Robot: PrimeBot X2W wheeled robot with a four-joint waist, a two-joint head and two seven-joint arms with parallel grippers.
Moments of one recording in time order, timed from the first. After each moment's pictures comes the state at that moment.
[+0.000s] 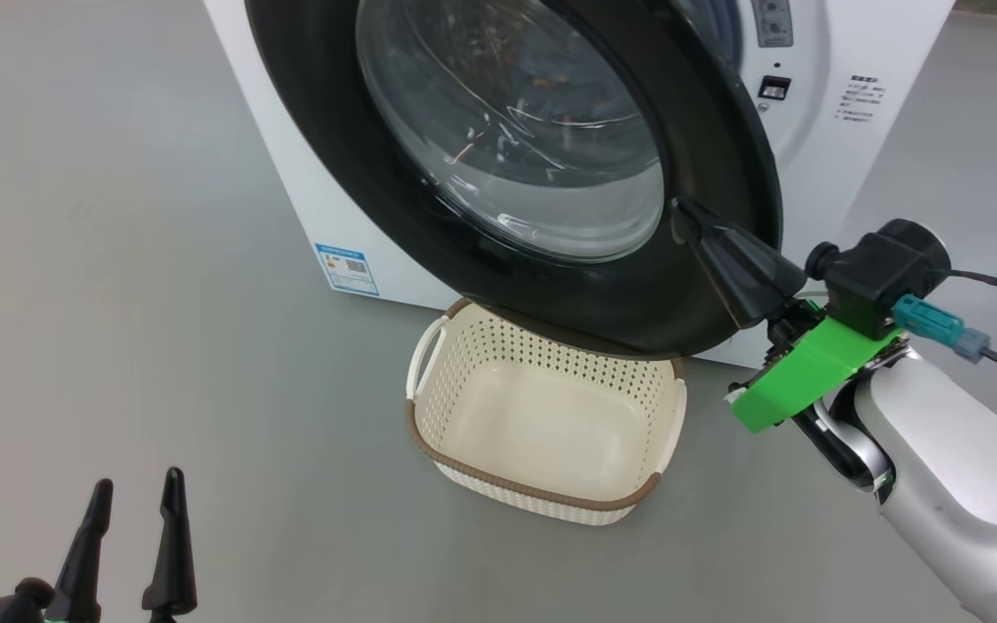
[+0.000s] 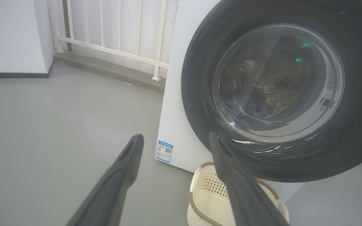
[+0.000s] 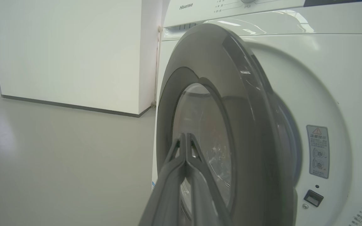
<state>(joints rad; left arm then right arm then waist) 0.02 0.20 -0.02 0.17 -0.52 -0.13 -0.26 -0.64 -0.39 0.62 0.28 0.50 0.13 -0.25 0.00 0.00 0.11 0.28</state>
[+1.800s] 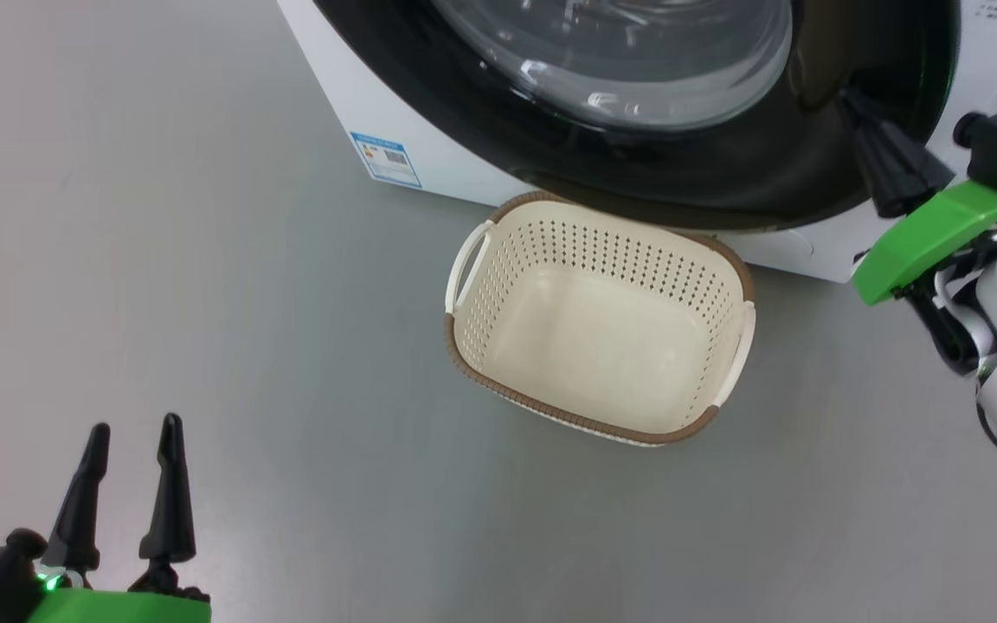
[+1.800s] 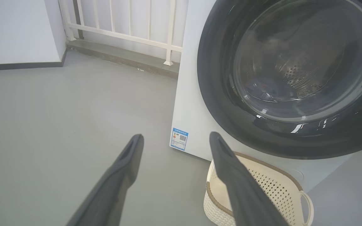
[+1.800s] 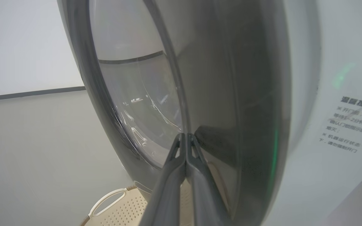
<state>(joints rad) -0.06 0.20 -0.04 0.16 -0.54 -0.13 -0.26 -0.86 -0.45 0.62 0.66 0.66 0.13 -0.25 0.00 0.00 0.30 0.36</state>
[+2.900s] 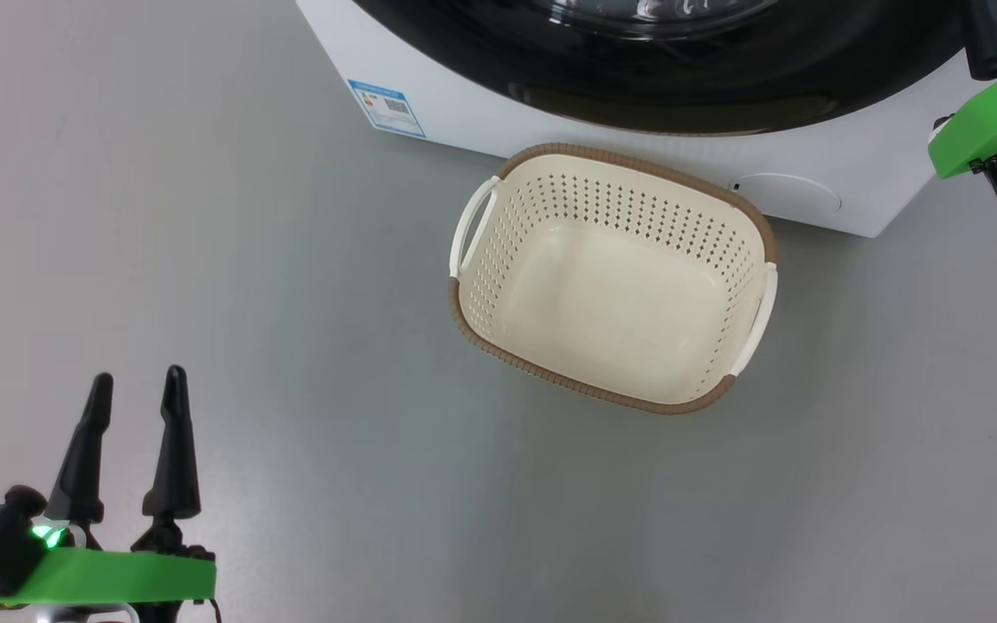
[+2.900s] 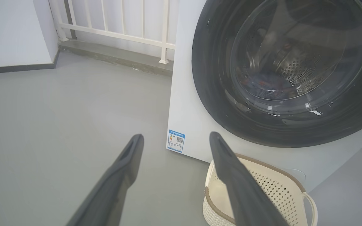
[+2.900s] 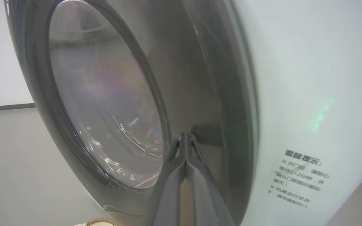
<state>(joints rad) -0.14 0.21 -0.06 0.15 -0.55 -0.13 -0.26 -1.03 -0.45 0.47 0.75 0.52 0.14 -0.26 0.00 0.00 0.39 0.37</state>
